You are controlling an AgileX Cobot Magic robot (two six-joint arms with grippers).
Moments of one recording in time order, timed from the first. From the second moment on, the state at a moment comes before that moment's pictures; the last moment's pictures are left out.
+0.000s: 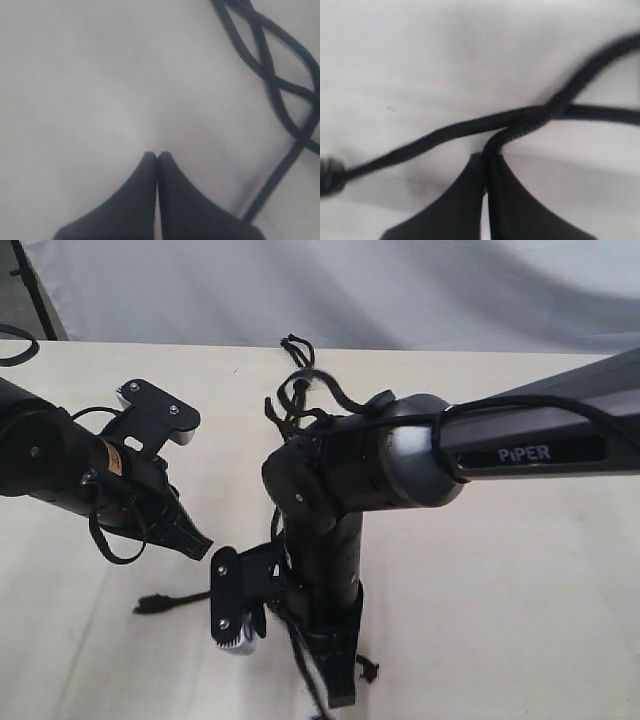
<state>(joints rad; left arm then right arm) -0.37 1.60 -0.77 0.02 0.32 0.11 0.79 2.01 -1.20 0.01 0.90 -0.86</state>
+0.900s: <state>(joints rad) -0.37 1.60 -0.77 0.02 0.35 0.11 0.73 2.01 -1.19 0.17 0.91 -0.96</state>
